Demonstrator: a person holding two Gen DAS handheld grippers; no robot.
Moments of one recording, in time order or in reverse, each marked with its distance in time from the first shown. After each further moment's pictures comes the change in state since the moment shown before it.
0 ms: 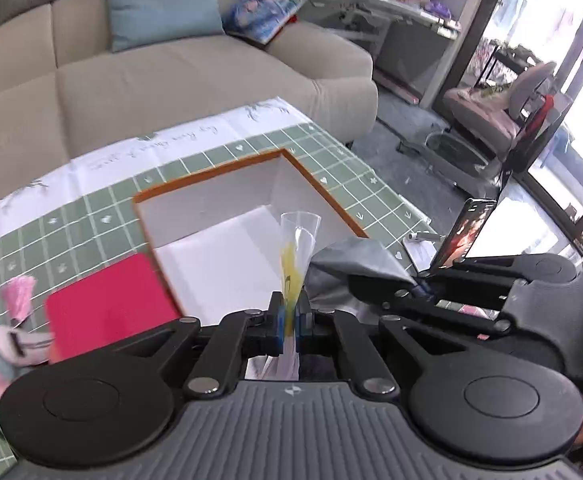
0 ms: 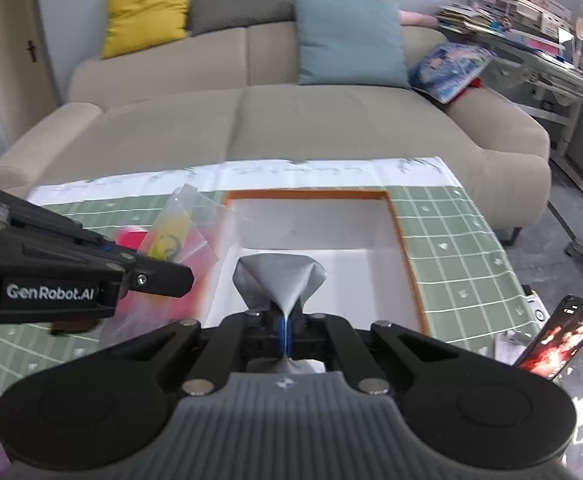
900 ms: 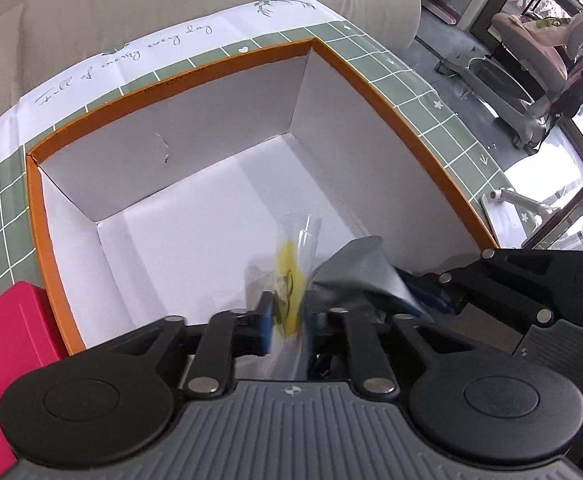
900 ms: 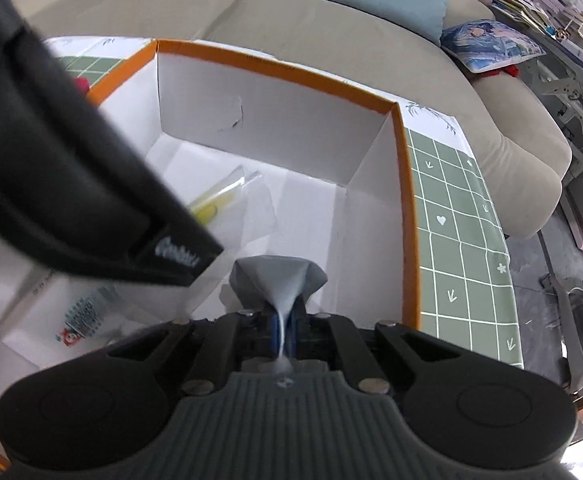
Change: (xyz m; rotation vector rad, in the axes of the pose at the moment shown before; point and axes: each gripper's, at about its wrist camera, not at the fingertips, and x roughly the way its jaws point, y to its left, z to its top) left arm 0.153 0.016 0.021 -0.018 0.267 0.058; right arm 0.139 -0.034 -0.027 -0.294 0.224 -0.107
